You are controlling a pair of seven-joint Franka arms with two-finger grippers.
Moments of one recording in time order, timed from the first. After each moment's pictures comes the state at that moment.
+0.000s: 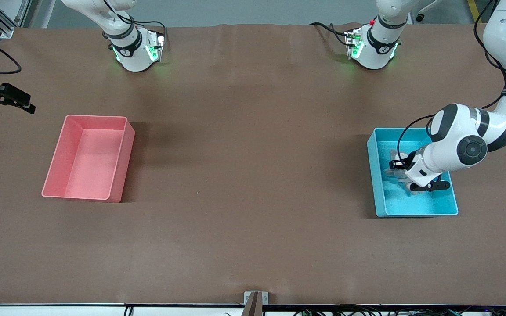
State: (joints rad) left arm 0.70 0.53 -0.76 -2.01 0.43 2.16 -0.36; right arm -0.01 -0.11 -0.11 -1.75 0.00 1.60 -0.11
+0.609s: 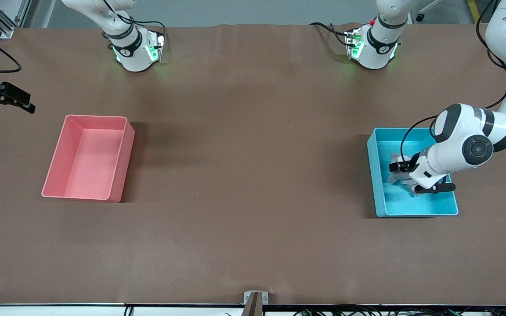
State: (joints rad) left arm 0.70 0.50 -0.76 -1.98 0.43 2.15 -0.36; right arm -0.01 -0.11 -0.11 -1.75 0.00 1.60 -0.13
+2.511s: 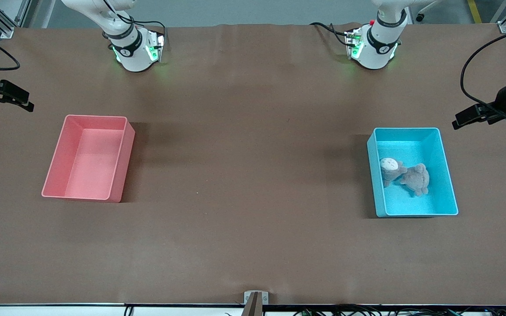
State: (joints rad) left arm 0.10 -0.02 -0.06 -1.72 -0.04 1.65 -0.10; right arm -0.01 -0.12 -0.11 -1.75 0.00 1.60 -0.13
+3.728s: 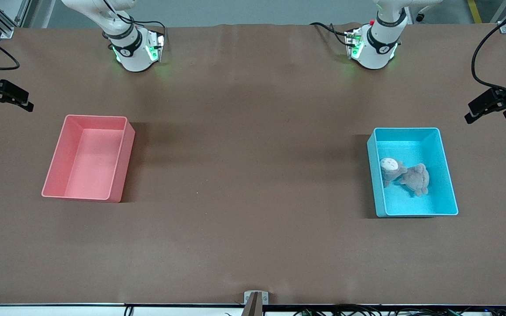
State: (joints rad) left arm 0.00 -0.05 0.01 -1.61 -0.04 1.65 -0.10; right arm -0.01 -0.12 -0.11 -1.75 0.00 1.60 -0.13
